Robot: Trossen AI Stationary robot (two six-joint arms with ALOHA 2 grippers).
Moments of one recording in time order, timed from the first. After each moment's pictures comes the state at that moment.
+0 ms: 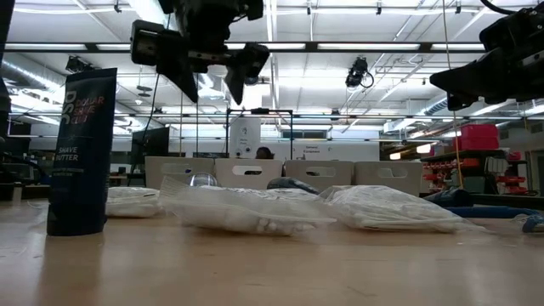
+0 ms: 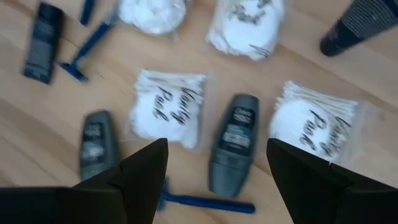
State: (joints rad) left arm 0.08 1.65 1.32 -0.85 0.31 1.06; right arm -0.03 0.04 0.01 0.02 -0.05 -0.07
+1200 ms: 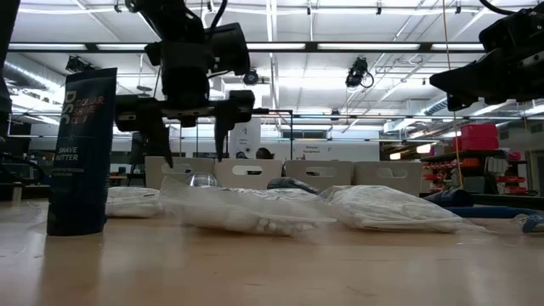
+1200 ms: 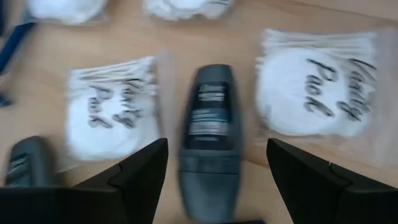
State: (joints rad) left arm 0.13 1.67 1.03 -0.59 0.41 1.35; right arm -0.03 0.04 0.01 0.02 -0.05 -0.07
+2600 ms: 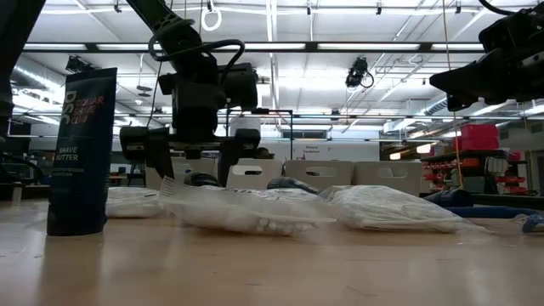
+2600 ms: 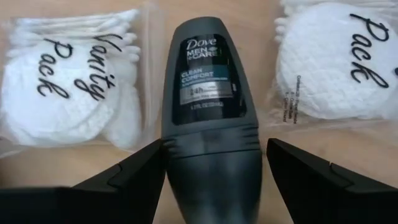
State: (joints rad) left arm 0.19 1.84 1.03 -0.52 0.47 1.35; right arm -0.03 0.05 0.01 0.02 -0.05 -0.07
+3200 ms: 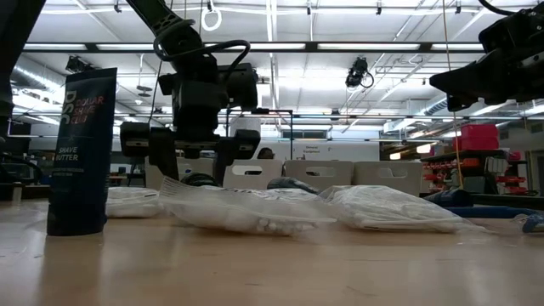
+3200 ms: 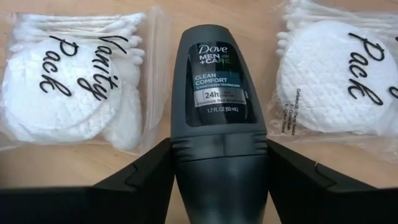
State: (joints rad) left arm 0.19 1.84 1.03 -0.52 0.49 1.30; right arm -0.03 0.05 0.01 0.02 -0.05 -0.07
